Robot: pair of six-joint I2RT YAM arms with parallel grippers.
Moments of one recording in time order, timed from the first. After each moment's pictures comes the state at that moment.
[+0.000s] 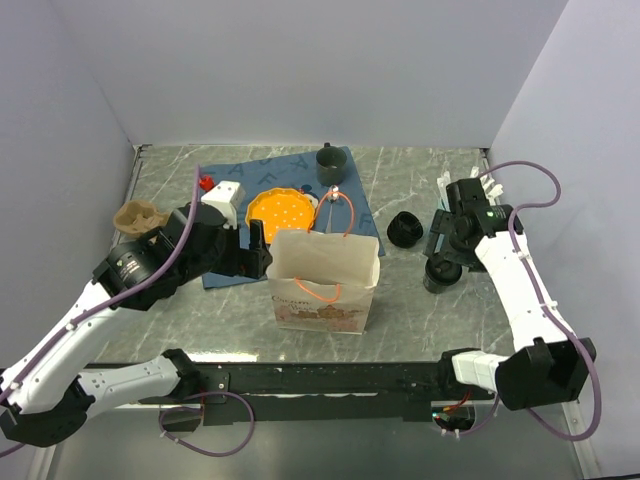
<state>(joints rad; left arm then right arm) -0.81 0.98 1.36 -1.03 -0.21 -0.51 0.13 1.21 1.21 -1.19 0.26 0.46</state>
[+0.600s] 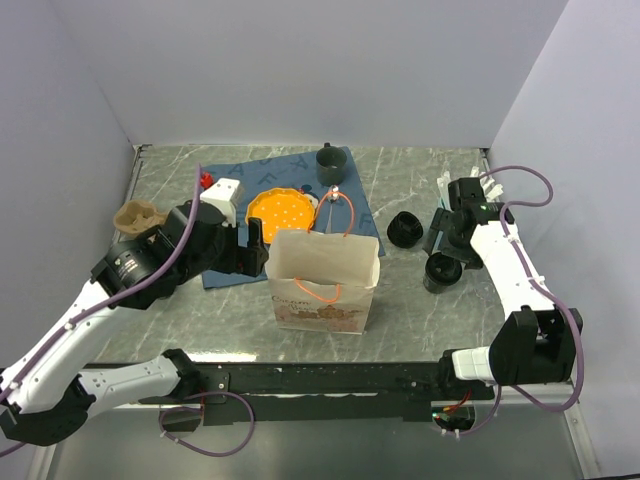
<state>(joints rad) -0.81 0.99 1.38 -1.04 -0.25 -0.45 0.03 1.33 1.13 -1.00 0.21 0.43</state>
